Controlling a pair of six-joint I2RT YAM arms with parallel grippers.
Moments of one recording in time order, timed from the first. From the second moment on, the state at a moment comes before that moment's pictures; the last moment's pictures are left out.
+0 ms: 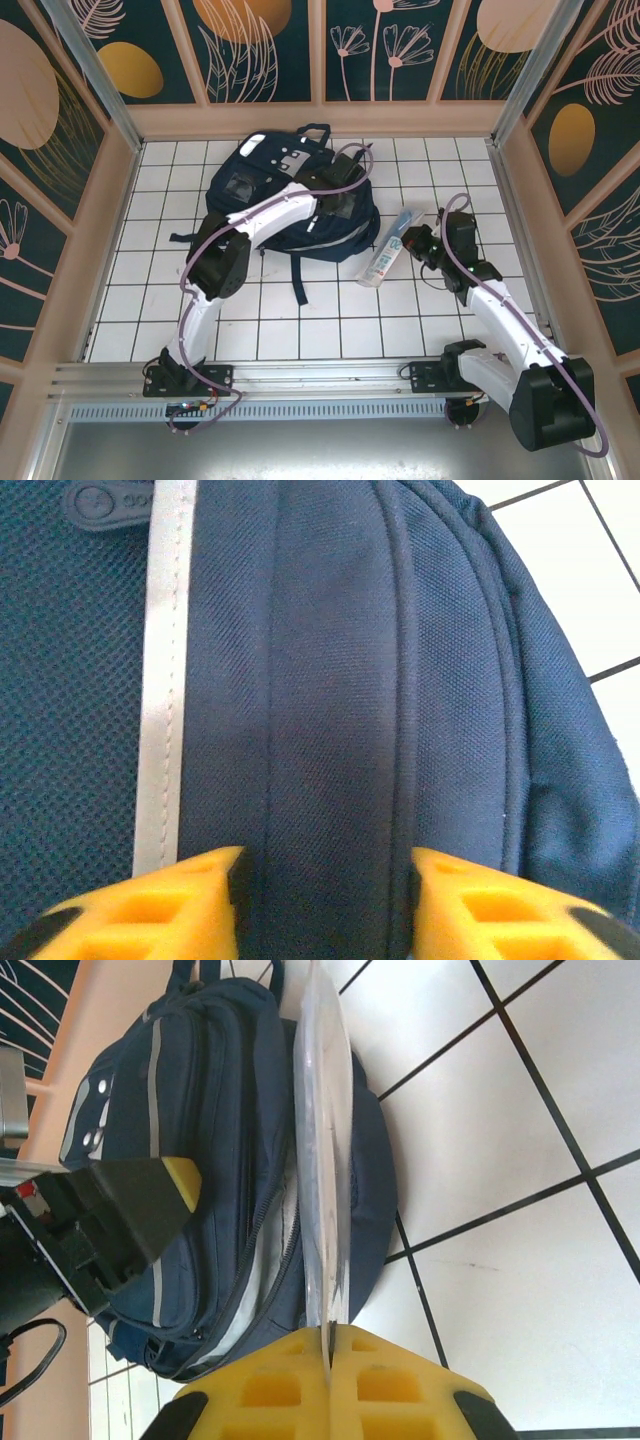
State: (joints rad) left arm -0.75 2.23 1.92 -0.68 -0.21 -0.35; right arm 0.22 0.97 0.55 -0.19 -0.27 0.88
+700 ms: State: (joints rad) left arm -0.76 1.79 1.38 -0.63 -0.17 -0.54; right arm 0.22 1.13 0.55 -0.04 -0.43 0.86
